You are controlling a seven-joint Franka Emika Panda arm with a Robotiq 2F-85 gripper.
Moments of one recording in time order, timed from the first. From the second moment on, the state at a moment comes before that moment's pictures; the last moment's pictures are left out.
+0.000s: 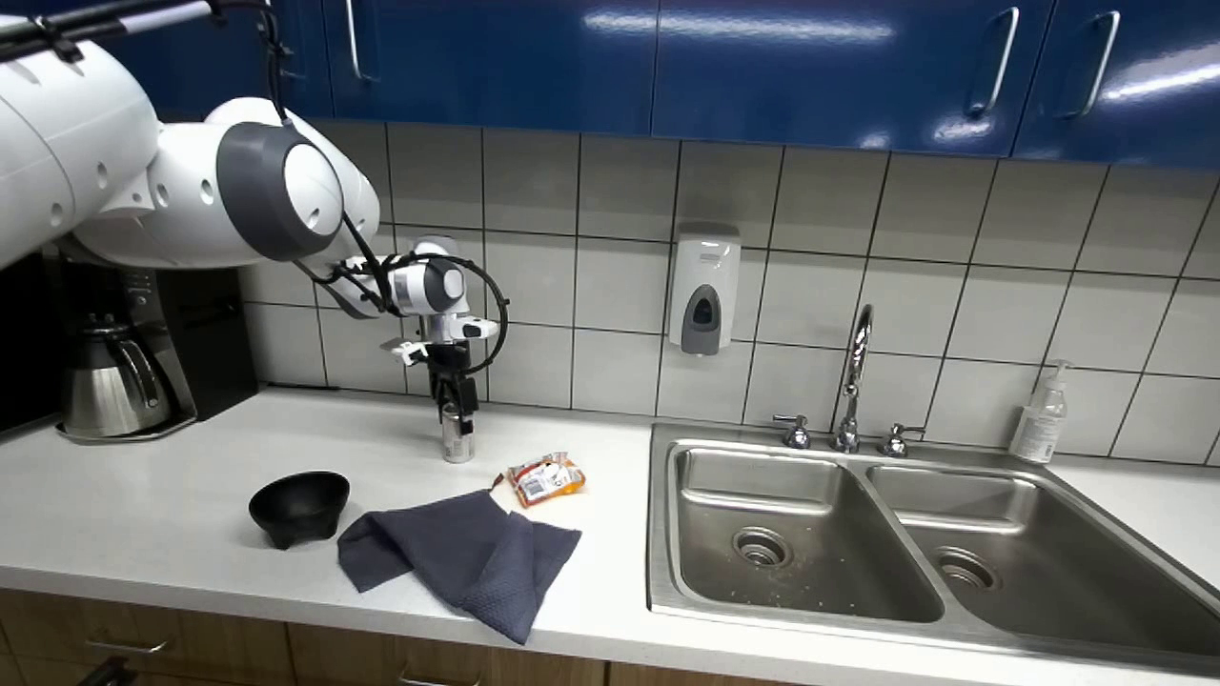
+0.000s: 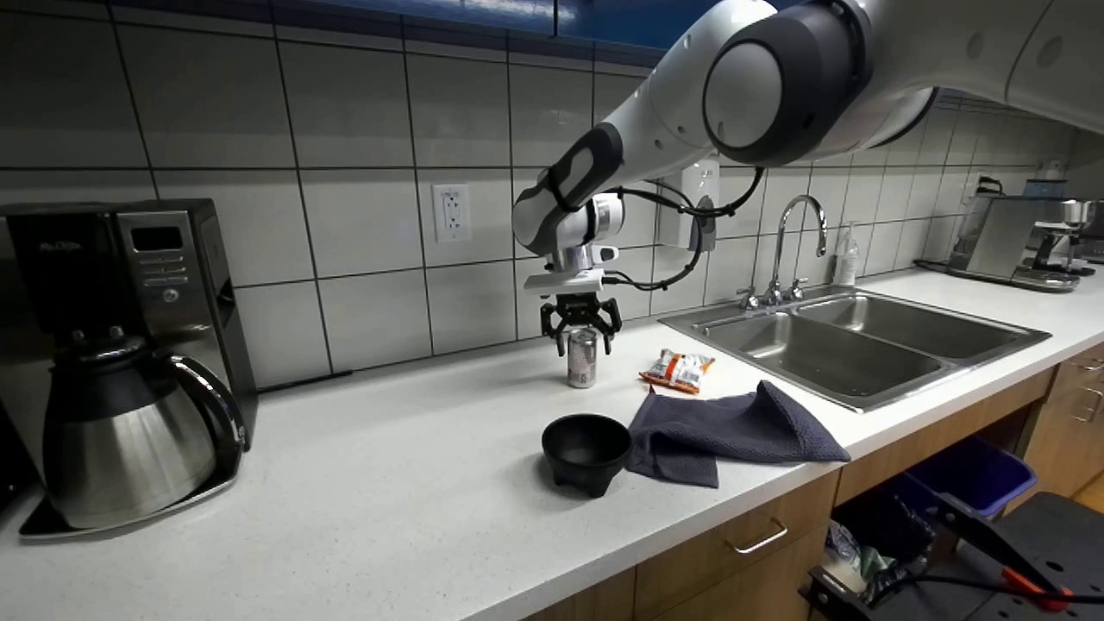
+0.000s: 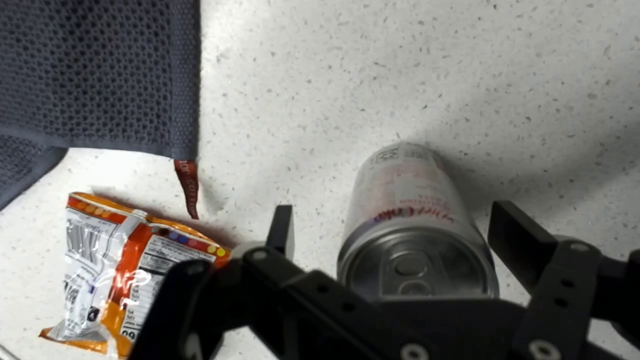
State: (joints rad) arm 0.10 1.15 -0.13 -0.97 0.00 2.01 0.75
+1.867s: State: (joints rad) arm 0.14 0.75 -0.14 -1.51 0.02 2.38 0.75
